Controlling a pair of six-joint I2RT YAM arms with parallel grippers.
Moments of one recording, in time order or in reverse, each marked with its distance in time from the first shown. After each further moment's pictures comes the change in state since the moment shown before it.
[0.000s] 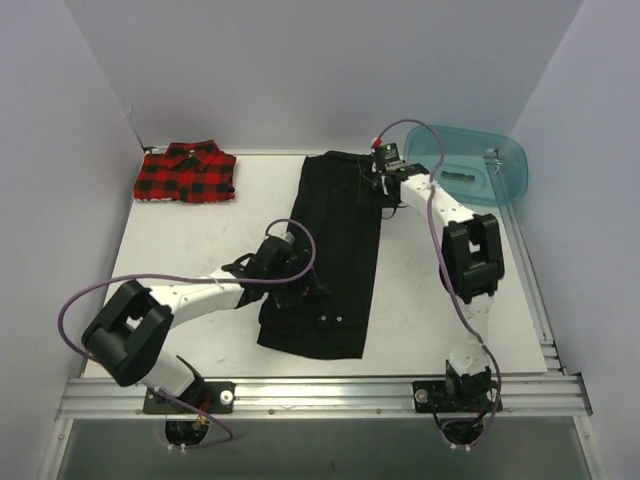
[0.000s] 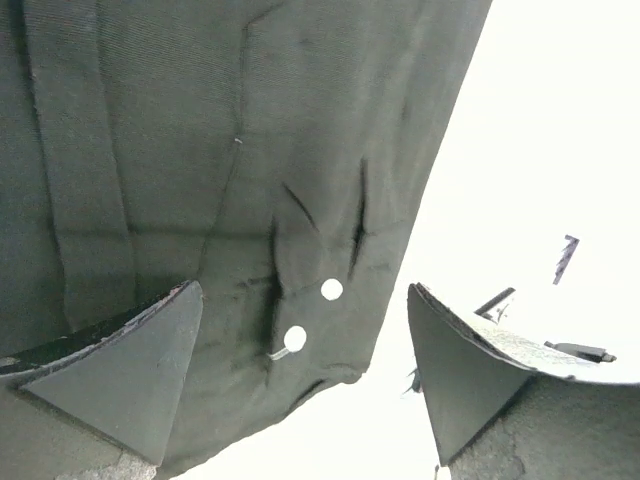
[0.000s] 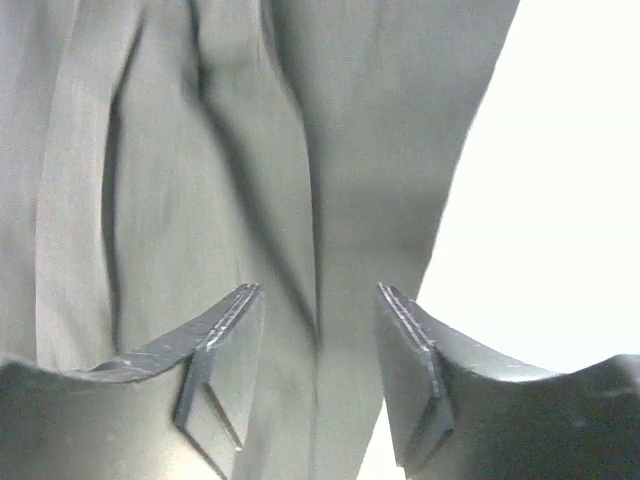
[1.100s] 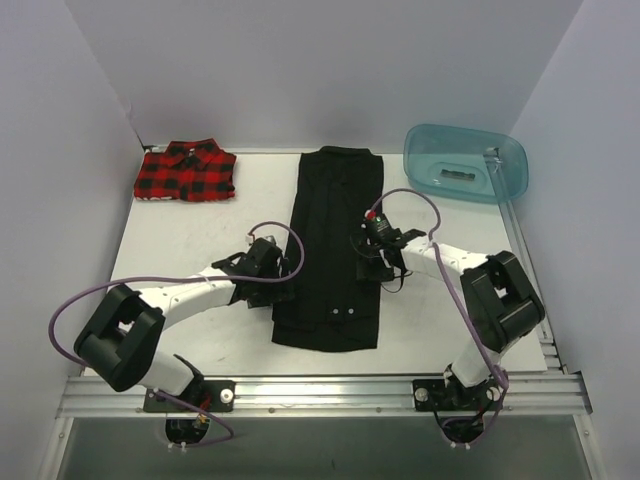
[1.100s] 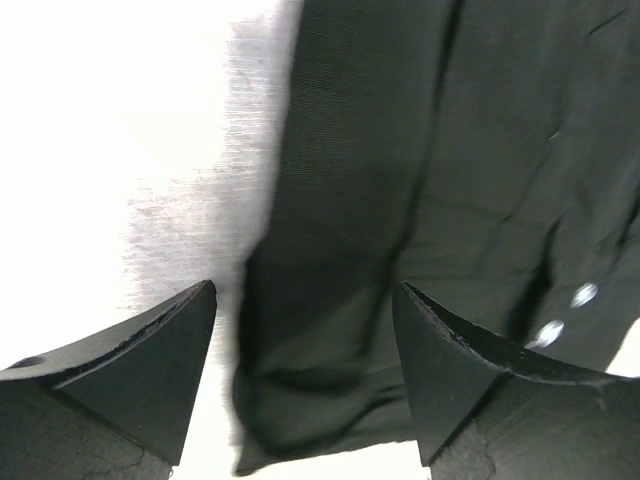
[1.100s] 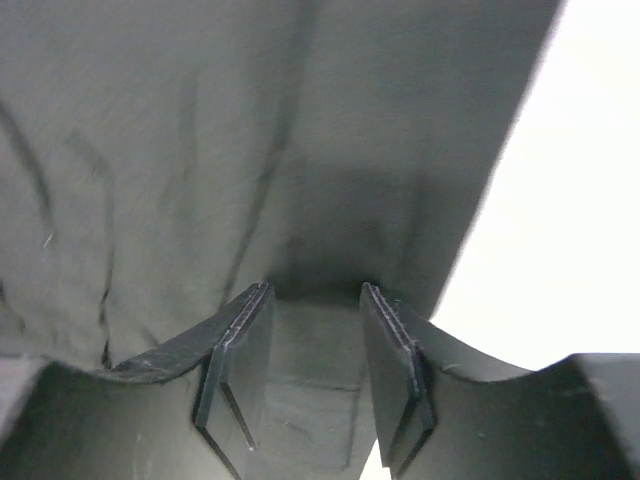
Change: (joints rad) left arm 0.059 -0.080 -0.005 -0.298 -0.257 0.235; right arm 0.236 -0.510 -0.849 0.113 -0.028 0.174
